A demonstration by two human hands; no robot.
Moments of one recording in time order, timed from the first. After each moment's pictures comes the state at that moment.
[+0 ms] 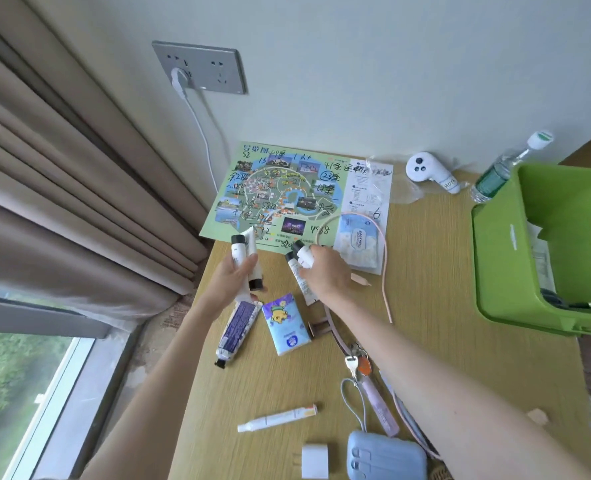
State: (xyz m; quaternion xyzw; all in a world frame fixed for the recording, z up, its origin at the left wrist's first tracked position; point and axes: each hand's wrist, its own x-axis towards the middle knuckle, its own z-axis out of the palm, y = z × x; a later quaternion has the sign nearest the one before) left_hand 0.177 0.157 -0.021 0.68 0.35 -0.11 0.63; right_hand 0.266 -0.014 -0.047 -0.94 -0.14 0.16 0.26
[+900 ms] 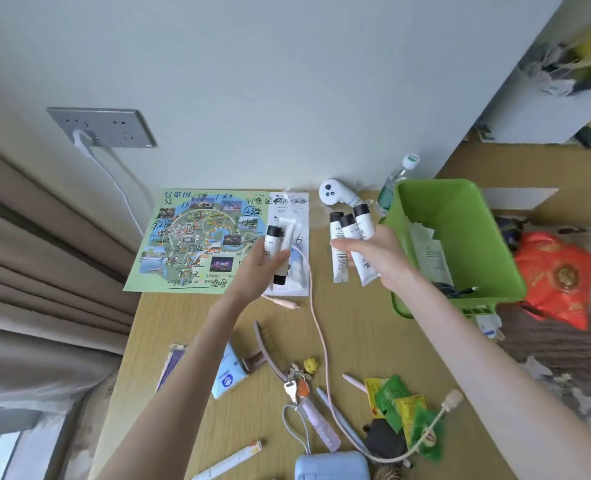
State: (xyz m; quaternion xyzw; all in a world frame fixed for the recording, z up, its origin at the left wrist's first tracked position) left_hand 0.278 0.021 0.046 0.79 0.13 -0.12 0.58; right_hand 0.339 -0.194 0.085 -0.75 0.09 0.21 0.63
